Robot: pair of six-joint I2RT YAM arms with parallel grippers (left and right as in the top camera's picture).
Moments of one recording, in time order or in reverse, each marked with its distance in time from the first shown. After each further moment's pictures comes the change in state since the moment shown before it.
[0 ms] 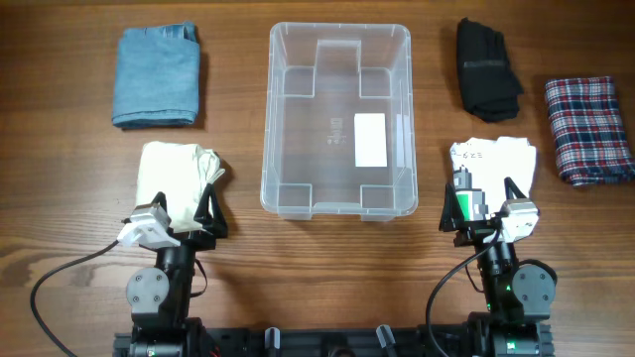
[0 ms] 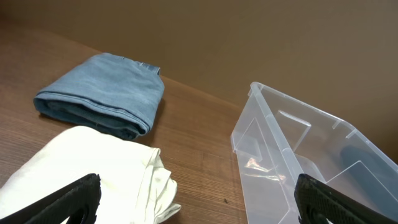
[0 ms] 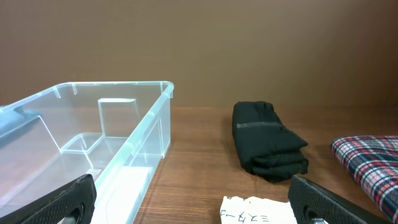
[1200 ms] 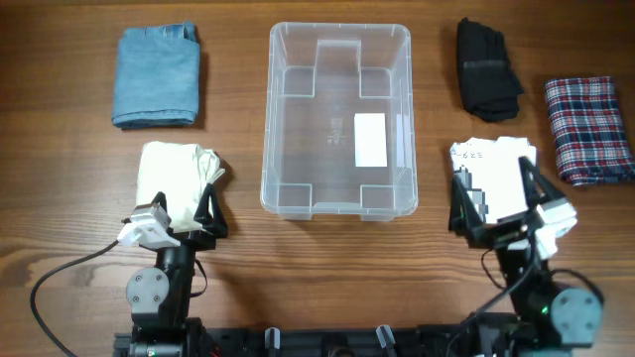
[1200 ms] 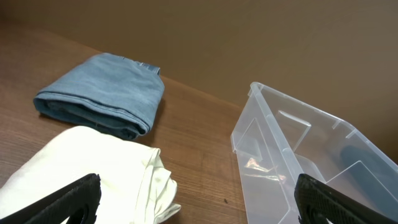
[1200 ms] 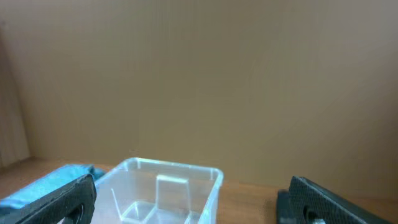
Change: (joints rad) left arm 0.000 0.000 0.000 0.000 0.000 0.000; right arm 0.000 0.169 0.341 0.053 -0.182 0.054
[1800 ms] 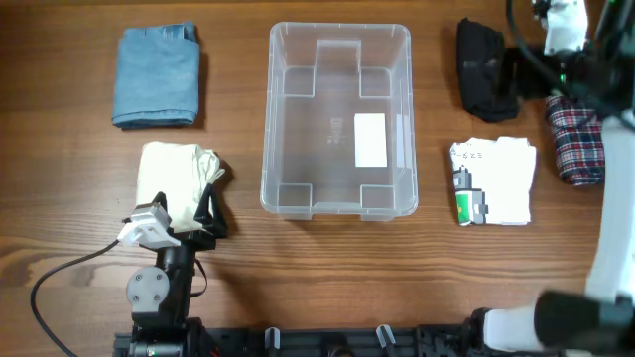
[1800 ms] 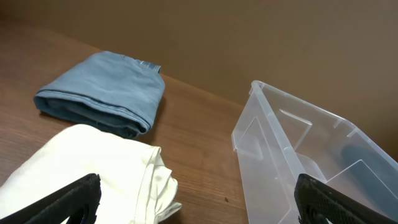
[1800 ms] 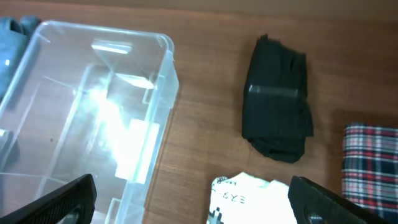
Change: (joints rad) left arm 0.000 0.006 0.000 0.000 0.000 0.000; right arm -0.143 1.420 1.470 -1.210 -0.038 -0.324
